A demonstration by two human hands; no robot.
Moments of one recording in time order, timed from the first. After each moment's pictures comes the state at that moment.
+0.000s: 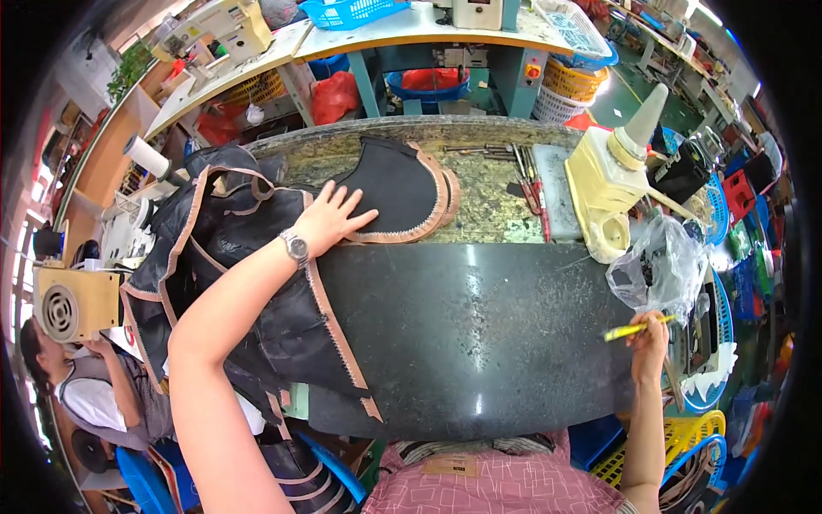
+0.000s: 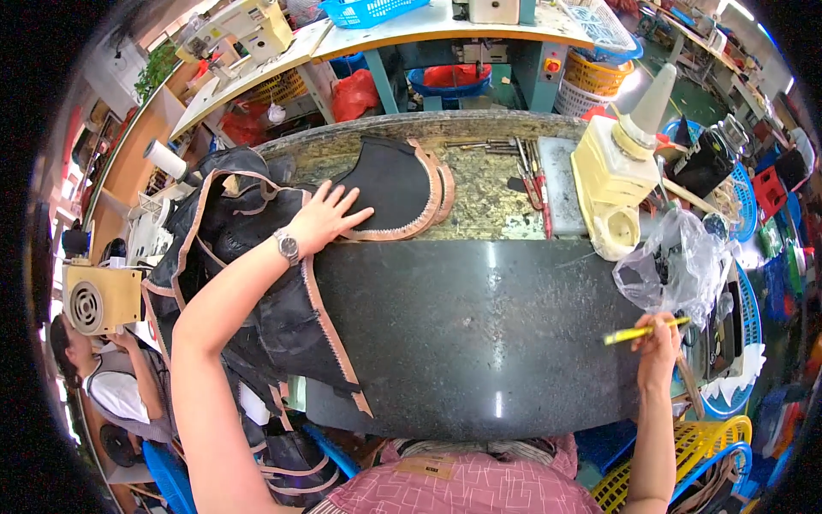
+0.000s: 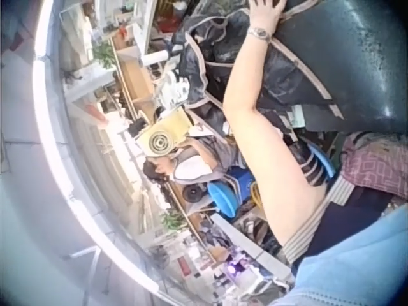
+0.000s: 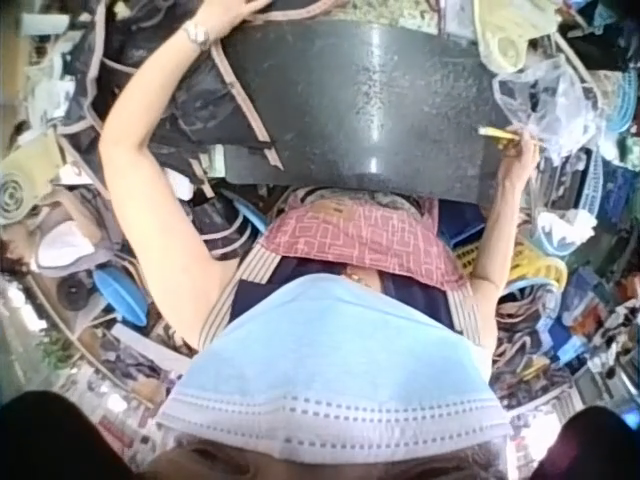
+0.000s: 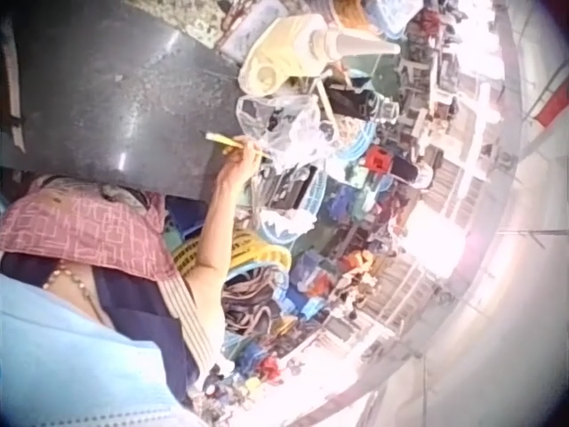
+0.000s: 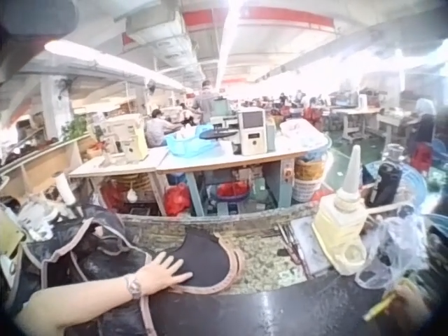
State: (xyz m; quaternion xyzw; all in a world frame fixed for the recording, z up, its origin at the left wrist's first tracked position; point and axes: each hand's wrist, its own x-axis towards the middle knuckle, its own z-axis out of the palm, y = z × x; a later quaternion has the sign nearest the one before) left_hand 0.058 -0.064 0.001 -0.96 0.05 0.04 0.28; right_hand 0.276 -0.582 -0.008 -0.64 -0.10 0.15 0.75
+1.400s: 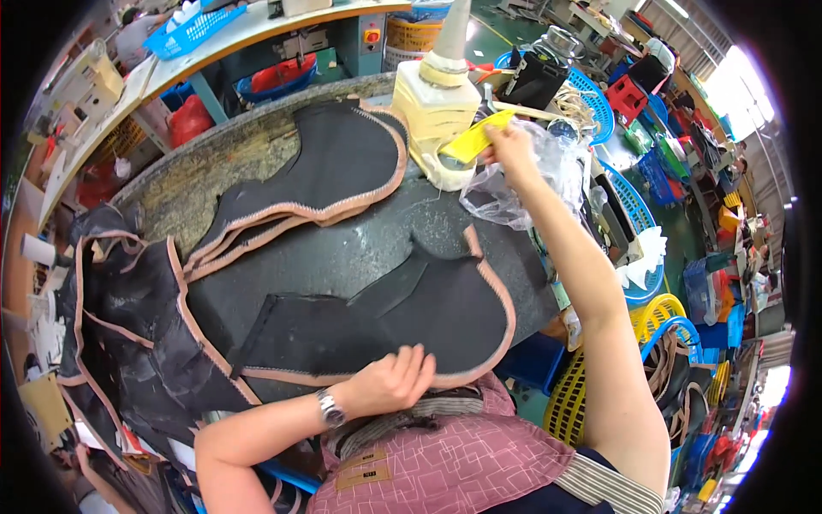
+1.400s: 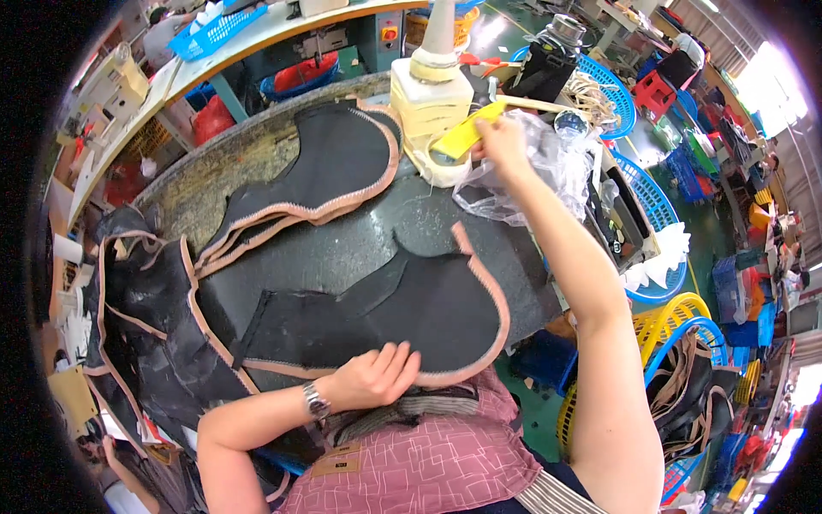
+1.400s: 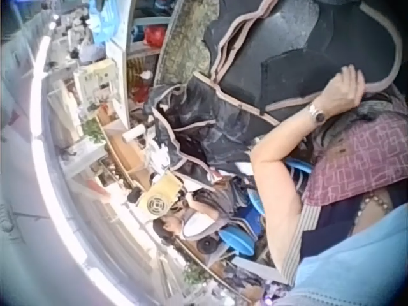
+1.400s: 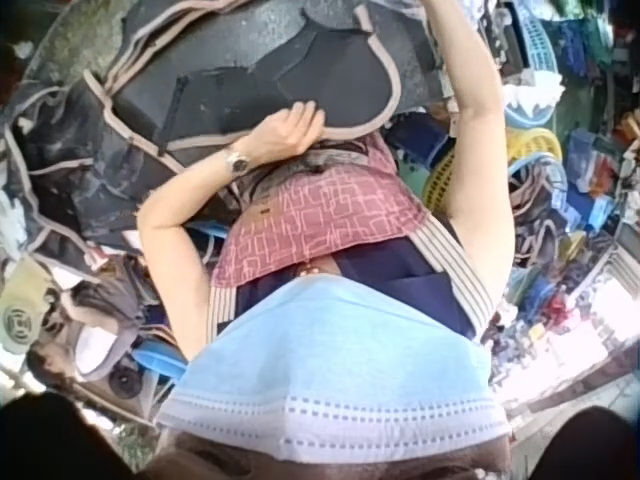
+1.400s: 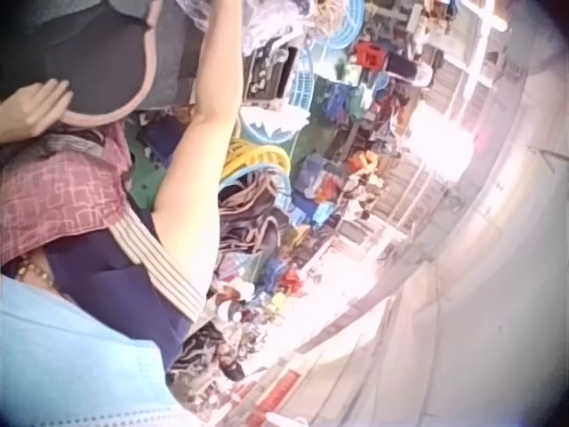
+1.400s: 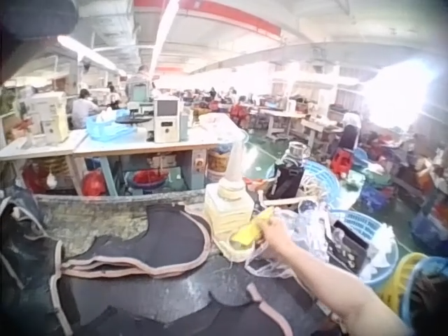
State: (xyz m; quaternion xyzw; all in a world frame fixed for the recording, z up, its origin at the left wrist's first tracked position) left_hand 0.058 -0.392 -0.028 -0.91 0.34 -0.23 0.01; right_hand 0.414 -0.487 0.009 -0.80 -0.14 0.06 0.59
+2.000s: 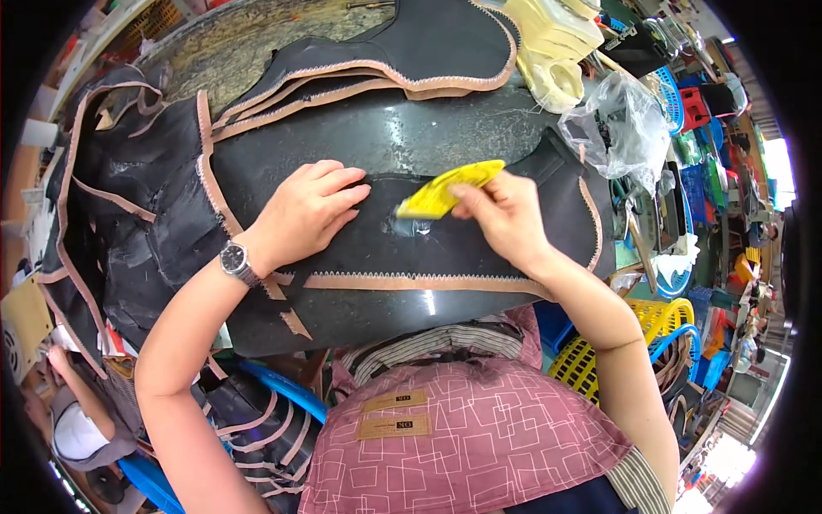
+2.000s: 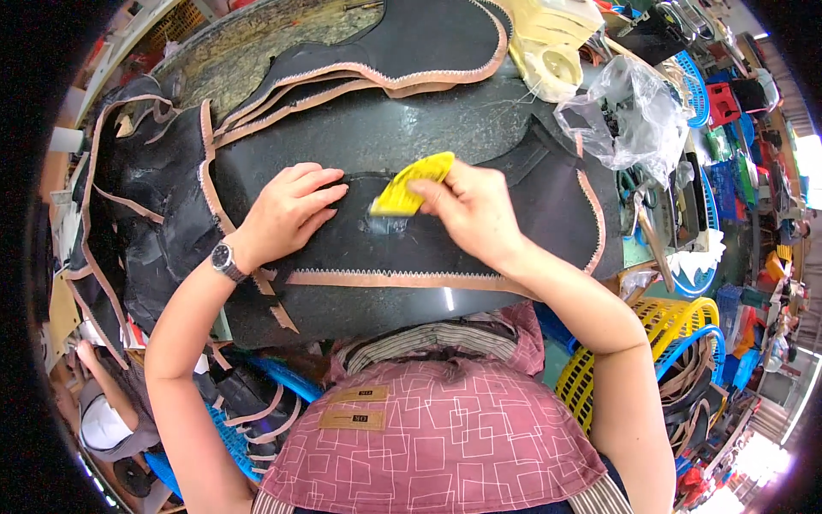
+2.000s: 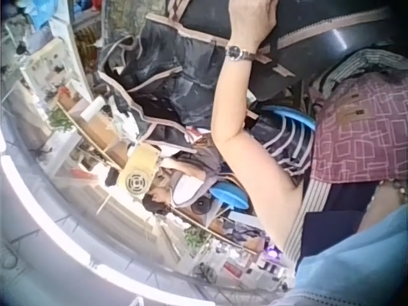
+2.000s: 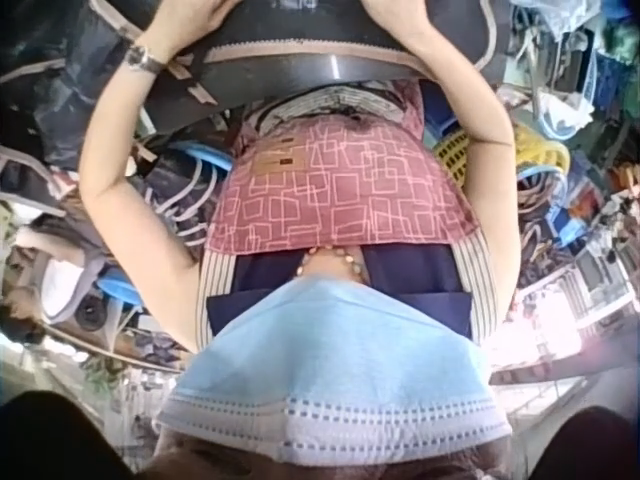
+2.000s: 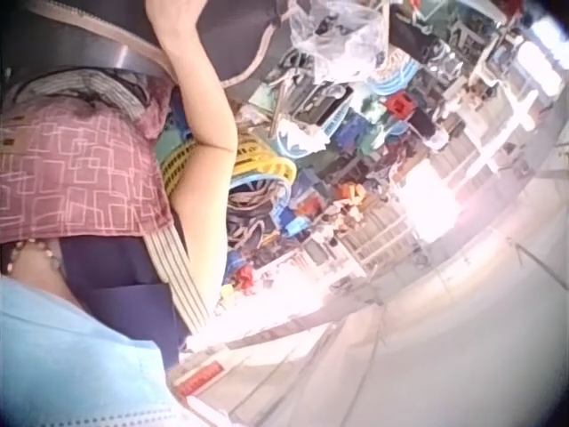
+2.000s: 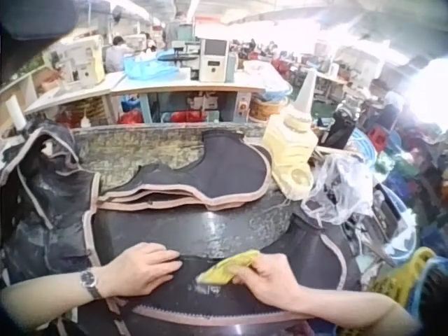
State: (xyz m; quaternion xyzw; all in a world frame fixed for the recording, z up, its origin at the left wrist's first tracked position) left_hand 0.030 -0.242 -0.016 -0.97 0.13 -0.12 -0.19; right_hand 0.174 -0.458 0.001 -0.70 -0.39 0.25 0.54
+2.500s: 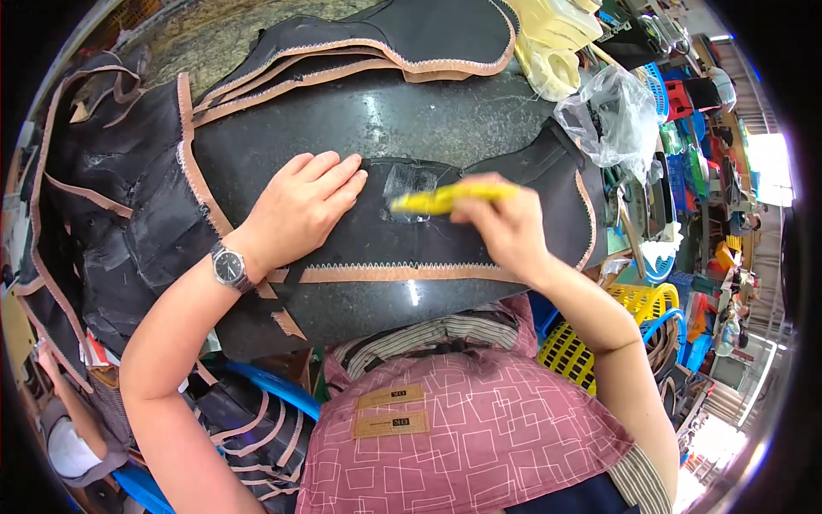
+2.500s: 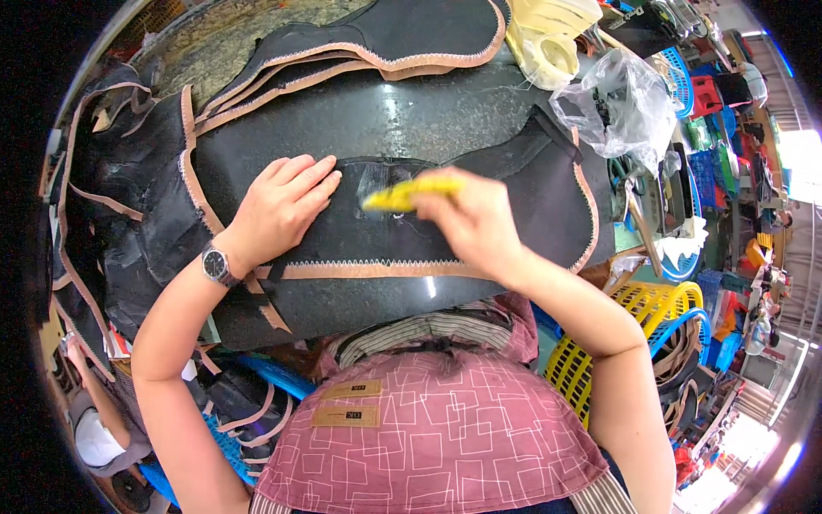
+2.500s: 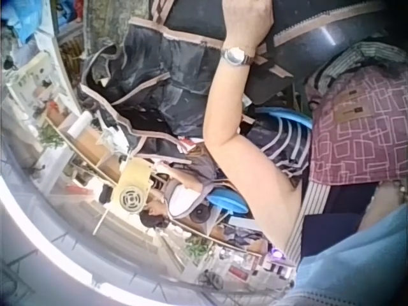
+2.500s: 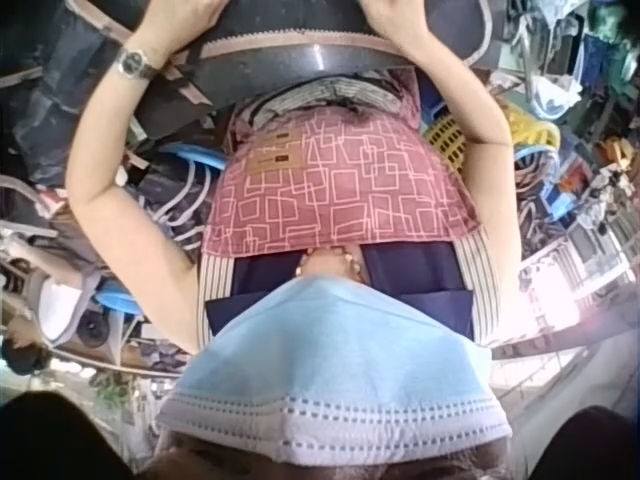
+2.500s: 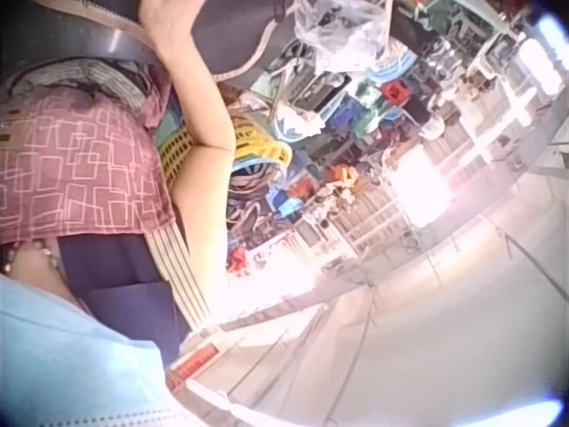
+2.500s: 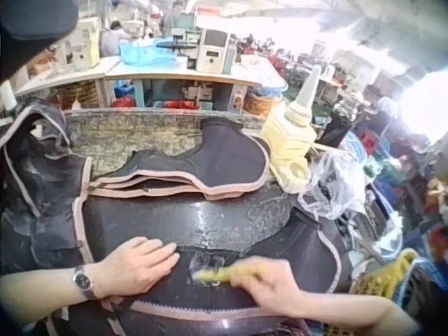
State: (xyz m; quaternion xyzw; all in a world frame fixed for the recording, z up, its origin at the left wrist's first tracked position) left_hand 0.017 -0.242 -0.031 -0.97 0.14 -0.16 -0.09; right_hand 0.152 -0.463 -0.007 -0.73 -0.45 0.18 0.49
